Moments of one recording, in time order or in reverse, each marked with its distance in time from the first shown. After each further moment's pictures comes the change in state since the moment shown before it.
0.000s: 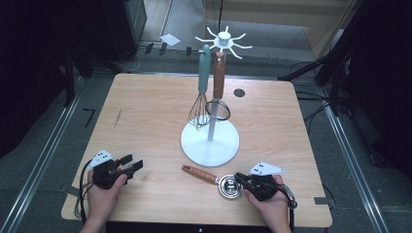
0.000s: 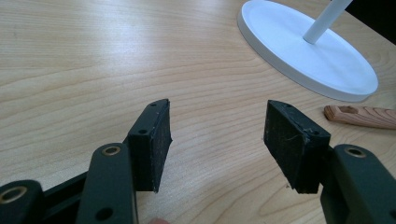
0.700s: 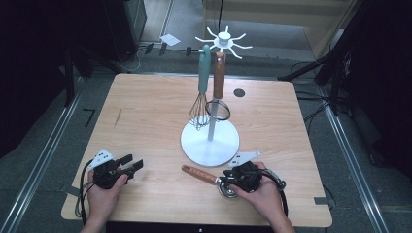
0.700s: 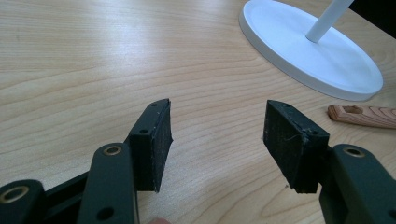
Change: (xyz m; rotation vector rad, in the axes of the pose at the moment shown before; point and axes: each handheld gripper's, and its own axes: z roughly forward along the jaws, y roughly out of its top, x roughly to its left) left arm -0.001 0.000 0.001 0.000 0.010 0.013; right arm 0.025 0.052 0.018 0.225 0.123 -0.214
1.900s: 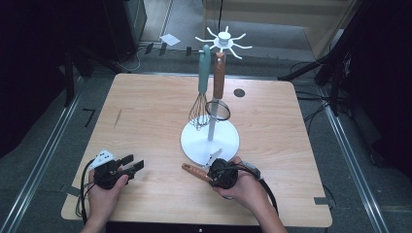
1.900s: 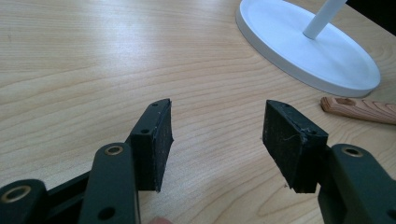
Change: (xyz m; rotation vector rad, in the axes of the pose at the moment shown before) left arm -0.001 0.000 0.001 0.009 -0.006 0.014; right arm 0.023 0.039 0.043 0.305 -0.034 -0.147
